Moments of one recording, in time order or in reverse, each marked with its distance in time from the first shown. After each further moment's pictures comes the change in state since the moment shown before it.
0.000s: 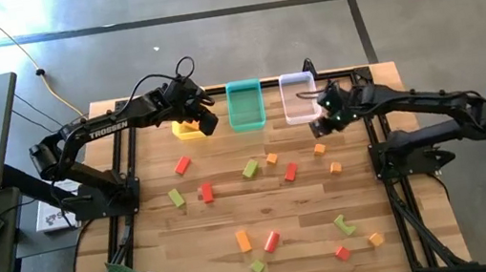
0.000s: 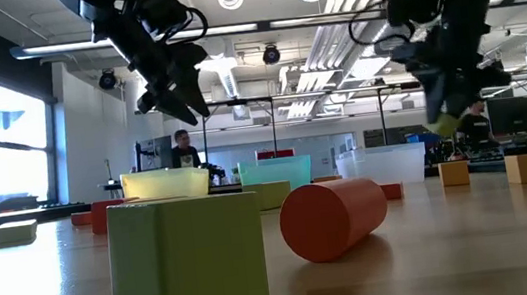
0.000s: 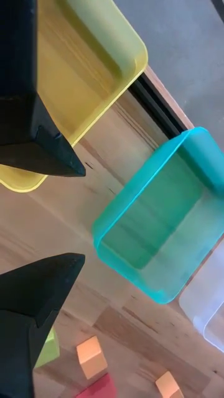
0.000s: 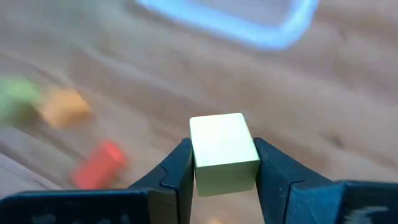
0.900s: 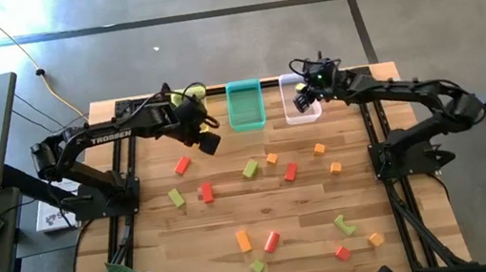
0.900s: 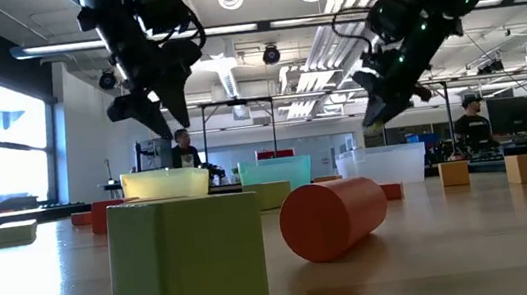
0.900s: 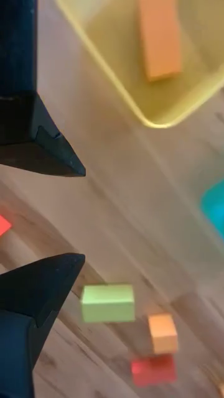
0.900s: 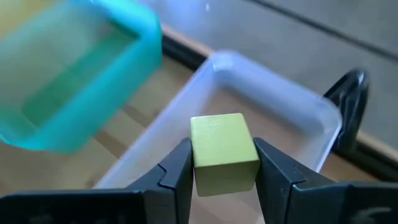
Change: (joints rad) left arm -0.162 0.000 0.000 -0.279 0.052 -0.384; right arm -0.230 0.241 0.001 0.621 0.127 -0.578
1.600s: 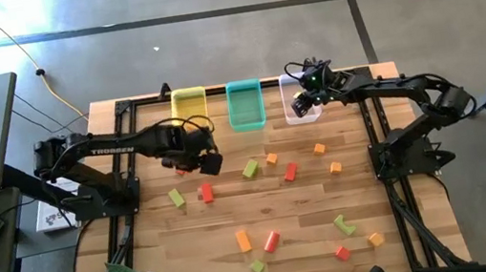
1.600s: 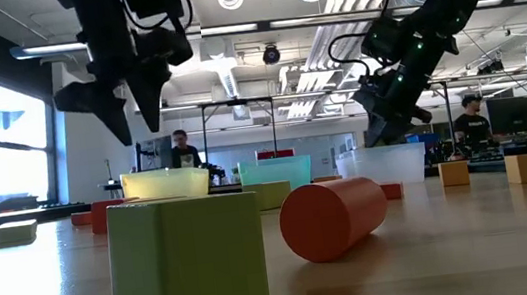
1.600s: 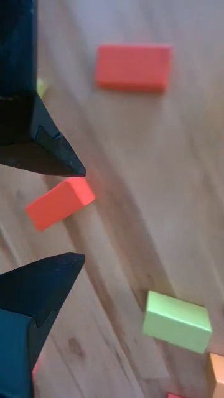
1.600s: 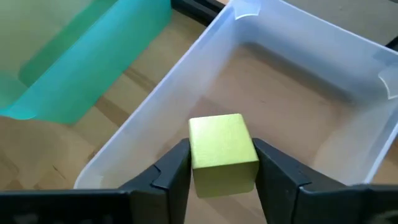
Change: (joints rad) left arm -0.262 0.000 0.000 -0.168 -0.026 -0.526; right arm -0.025 0.102 0.000 0.003 -0.115 0.018
